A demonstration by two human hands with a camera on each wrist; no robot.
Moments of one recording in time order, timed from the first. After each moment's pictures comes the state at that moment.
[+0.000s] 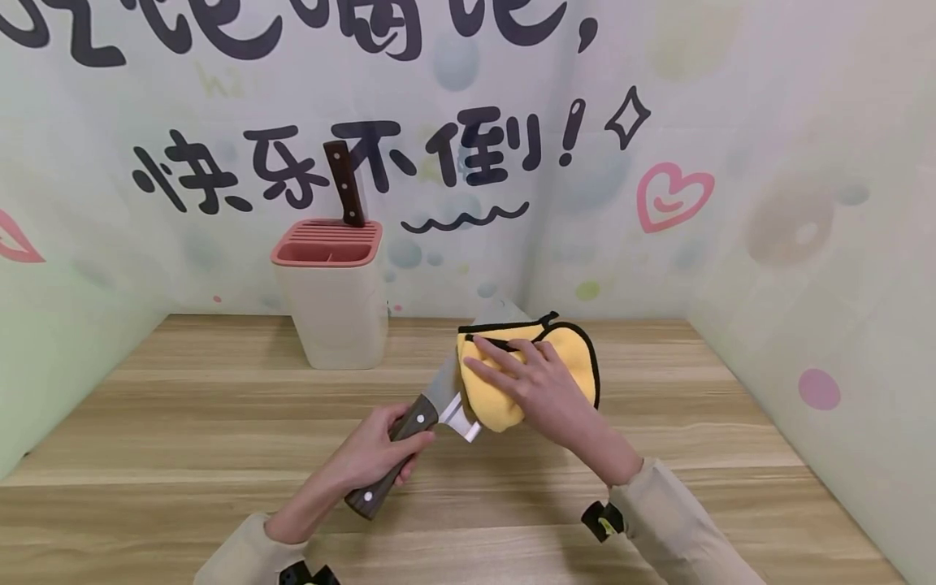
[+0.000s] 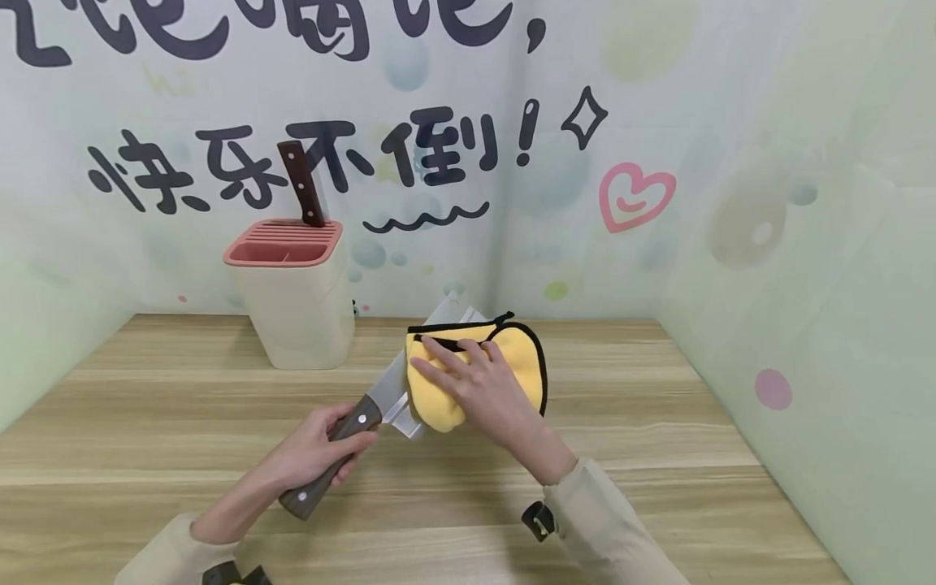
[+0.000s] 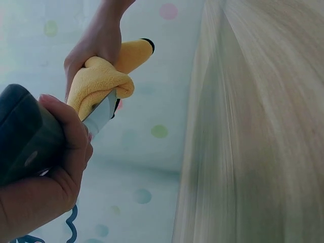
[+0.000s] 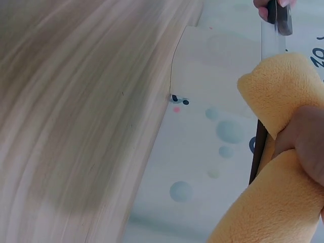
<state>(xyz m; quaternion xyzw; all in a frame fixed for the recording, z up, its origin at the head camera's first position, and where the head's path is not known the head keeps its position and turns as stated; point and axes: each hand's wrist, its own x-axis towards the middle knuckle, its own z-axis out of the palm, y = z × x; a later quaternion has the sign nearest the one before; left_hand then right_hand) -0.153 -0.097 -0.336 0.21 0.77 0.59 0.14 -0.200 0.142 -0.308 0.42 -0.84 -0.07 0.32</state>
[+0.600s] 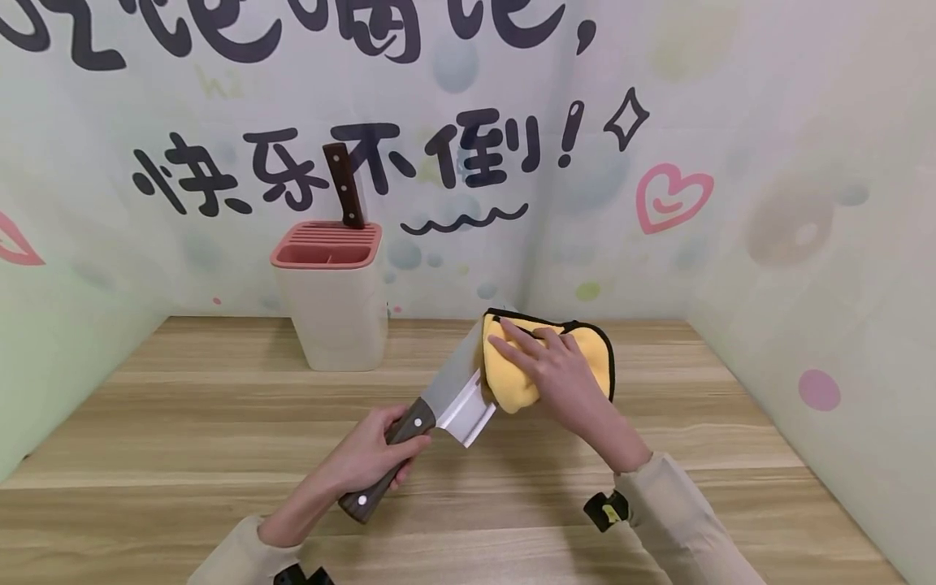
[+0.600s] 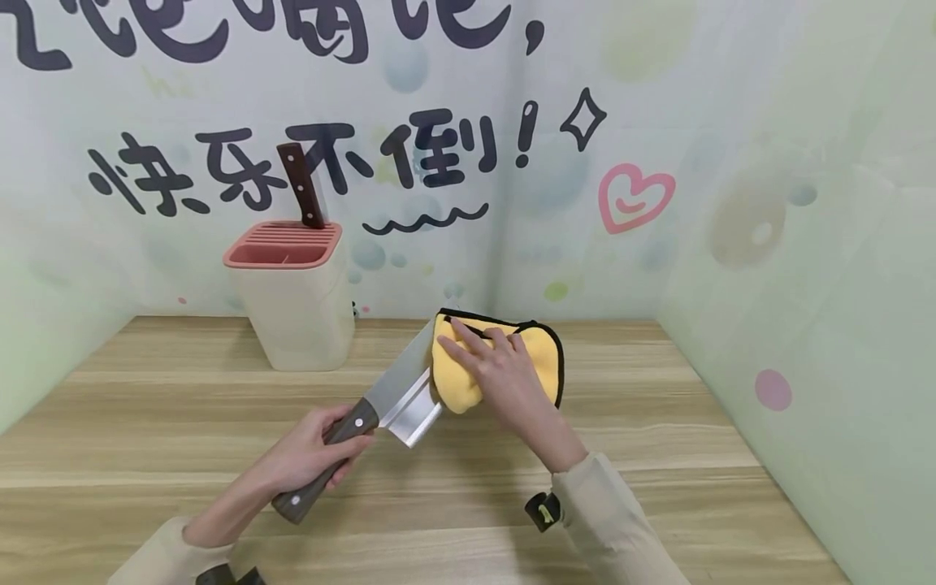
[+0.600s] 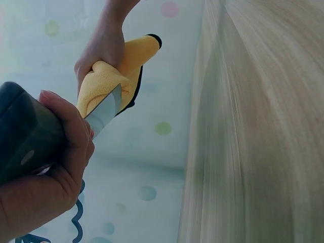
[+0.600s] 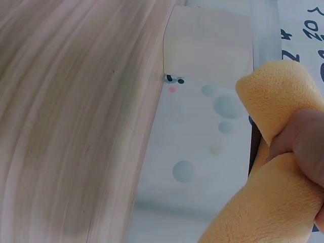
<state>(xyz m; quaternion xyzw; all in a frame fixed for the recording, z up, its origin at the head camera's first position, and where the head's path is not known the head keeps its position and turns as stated) -0.152 -0.100 -0.334 0.22 0.77 0.58 0.14 -0.213 0.157 -0.305 0.36 -0.88 -0.01 0.30</state>
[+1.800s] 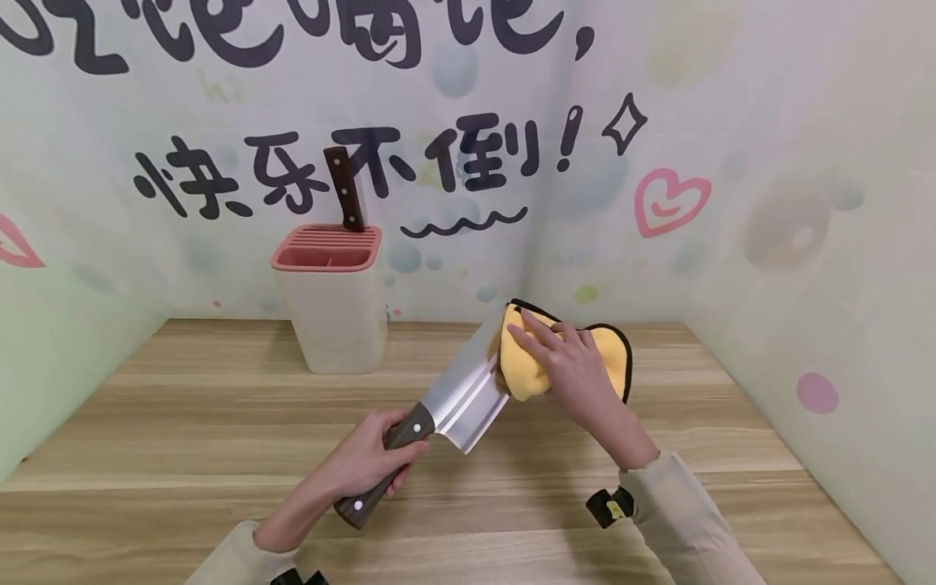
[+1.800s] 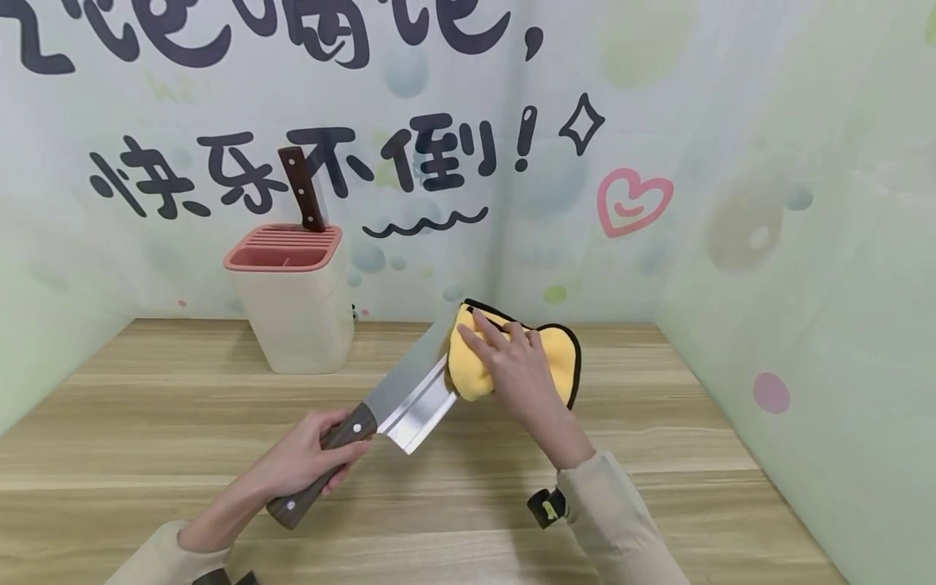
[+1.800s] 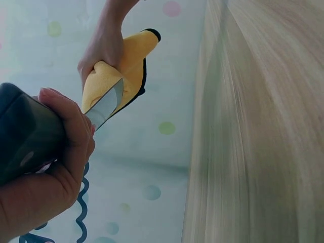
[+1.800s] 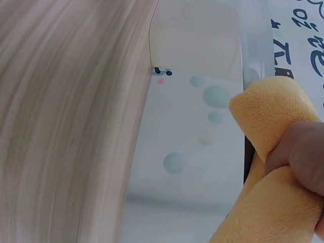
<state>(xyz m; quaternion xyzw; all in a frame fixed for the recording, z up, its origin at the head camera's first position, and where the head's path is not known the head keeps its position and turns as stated) -0.148 -0.102 -0.332 0.23 0.77 0.58 0.14 -0.216 0.166 -0.297 0.31 -0.90 -0.02 0.31</state>
